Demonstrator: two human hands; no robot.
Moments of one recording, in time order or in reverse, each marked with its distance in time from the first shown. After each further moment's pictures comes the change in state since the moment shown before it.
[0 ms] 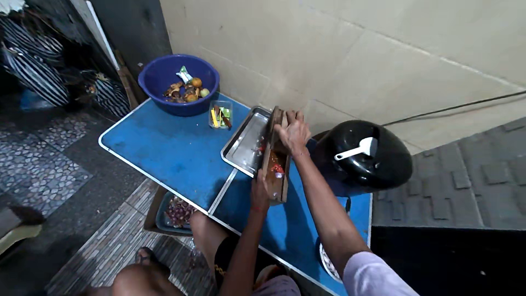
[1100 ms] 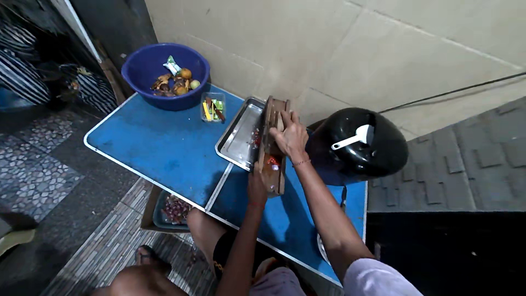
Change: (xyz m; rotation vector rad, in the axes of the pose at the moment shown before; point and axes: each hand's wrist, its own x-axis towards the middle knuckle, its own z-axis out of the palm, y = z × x) left_hand 0.008 -0.007 0.011 0.039 -0.007 -0.002; right_hand -0.039 0.013 -0.002 0.033 -0.015 -0.051
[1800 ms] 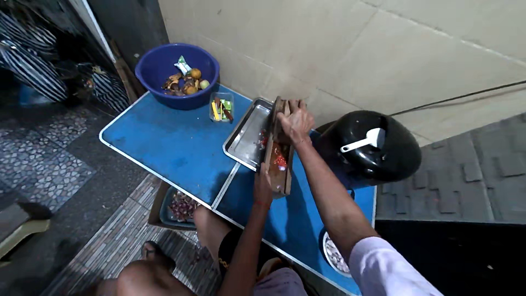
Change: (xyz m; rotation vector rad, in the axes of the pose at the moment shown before) left_hand -0.007 0.008 -0.013 -0.048 -0.011 -0.009; right_hand 0.056 -0.009 0.013 -0.067 0.014 0.096
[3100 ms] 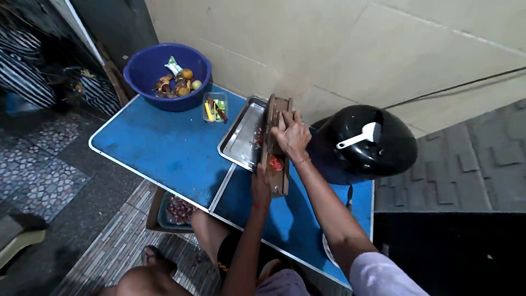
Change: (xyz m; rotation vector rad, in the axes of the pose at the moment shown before) left_hand 0.006 -0.007 0.013 0.069 0.003 -0.003; right_hand -0.052 0.011 -0.006 0.058 0.005 -0.053
